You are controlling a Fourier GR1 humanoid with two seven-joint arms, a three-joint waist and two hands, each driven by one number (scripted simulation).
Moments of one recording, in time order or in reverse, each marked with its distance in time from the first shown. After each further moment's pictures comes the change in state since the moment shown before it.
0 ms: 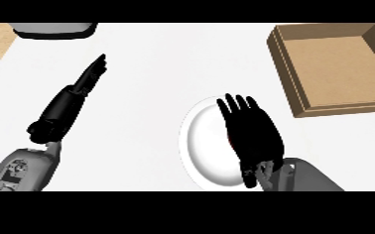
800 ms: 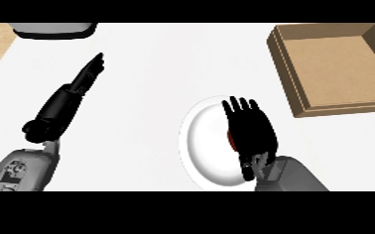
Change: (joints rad) left arm 0.009 -0.068 0.092 -0.017 -0.073 -0.086 0.018; right arm 0.094 0.096 -0.079 0.130 0.211 0.014 -0.129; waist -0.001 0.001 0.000
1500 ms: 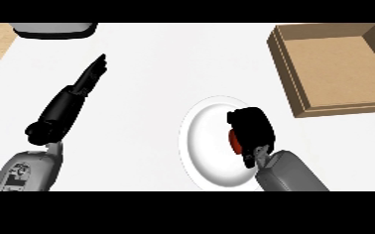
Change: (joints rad) left arm 0.012 -0.062 0.042 -0.026 -0.056 -0.048 0.017; right arm 0.022 0.011 -0.046 0.186 0.132 -0.111 -0.241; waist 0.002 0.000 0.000
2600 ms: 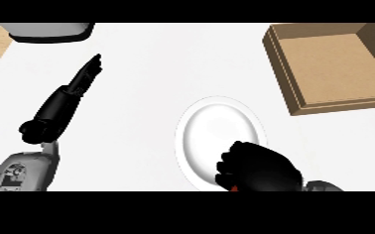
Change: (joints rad) left arm 0.006 -0.012 0.047 0.003 -0.015 -0.032 0.005; right arm 0.095 -0.298 0.155 -0.333 -0.097 -0.300 -0.905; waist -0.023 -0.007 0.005
